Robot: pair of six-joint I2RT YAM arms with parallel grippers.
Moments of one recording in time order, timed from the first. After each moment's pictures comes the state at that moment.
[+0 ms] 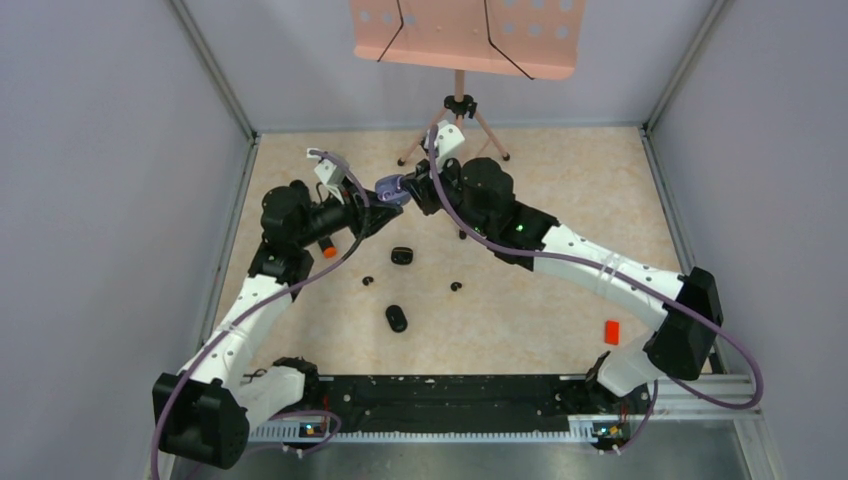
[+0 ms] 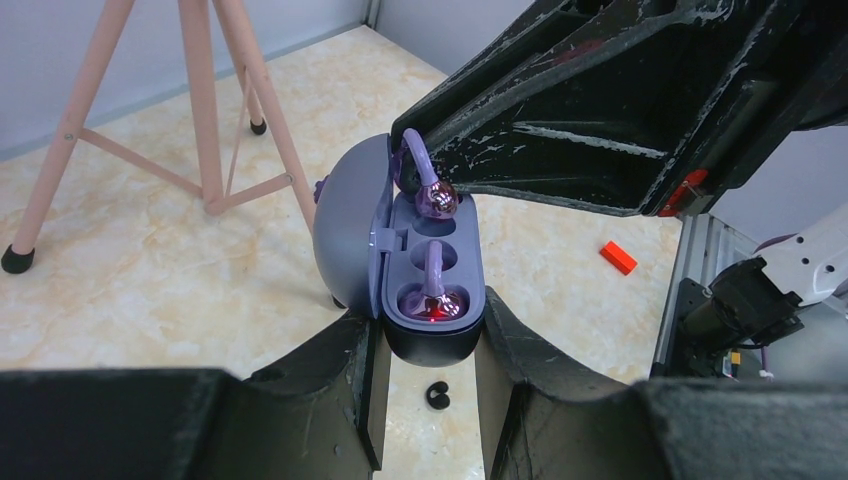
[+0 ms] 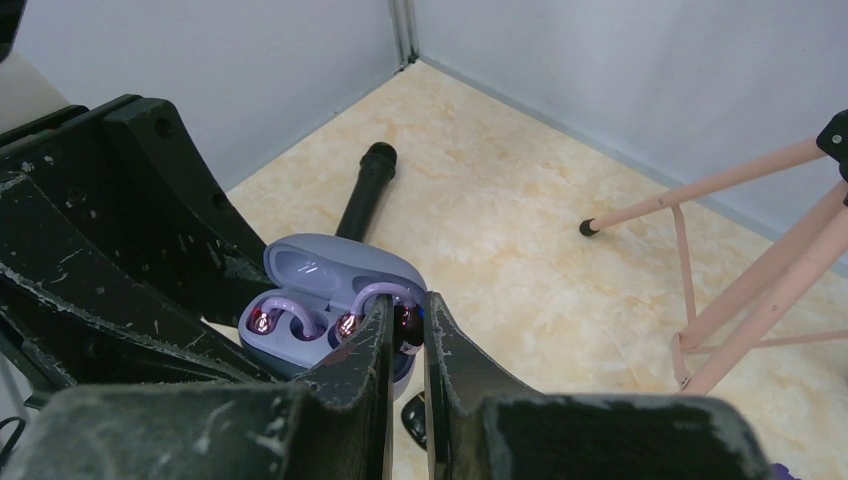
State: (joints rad) left arm -0.23 1.04 0.78 0.30 0.81 -0.32; right arm 0.93 1.48 1.34 0.07 0.14 0.08
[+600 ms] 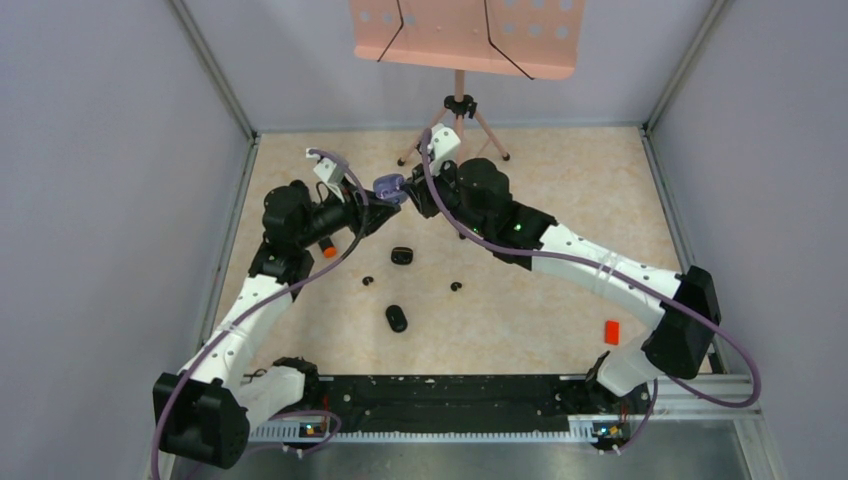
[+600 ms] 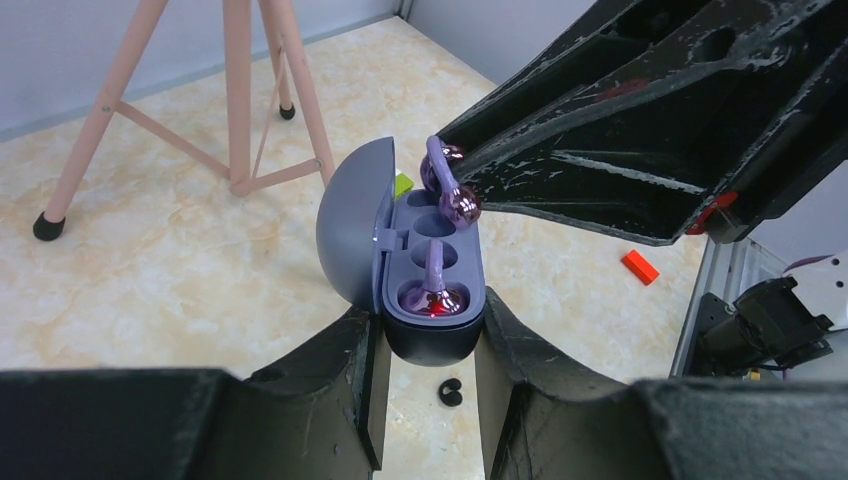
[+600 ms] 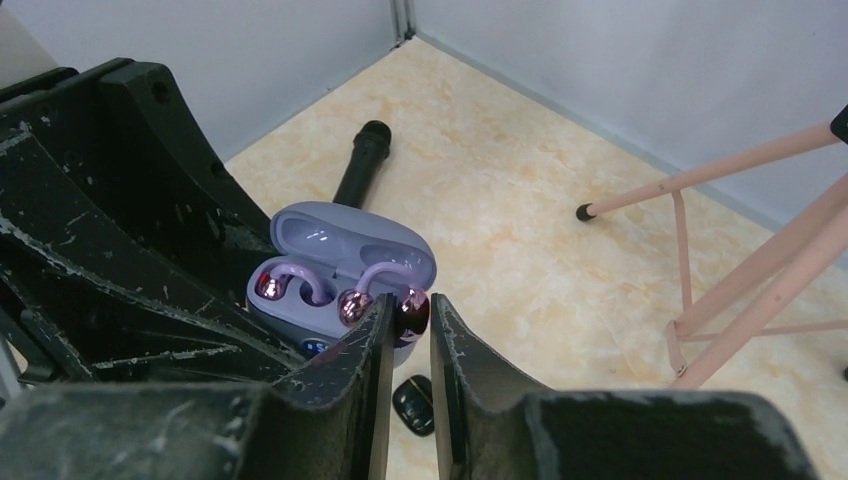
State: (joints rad) left arm -0.22 1.04 0.78 0.27 0.74 -0.32; right arm 0.93 1.50 1.34 0.05 0.13 0.07
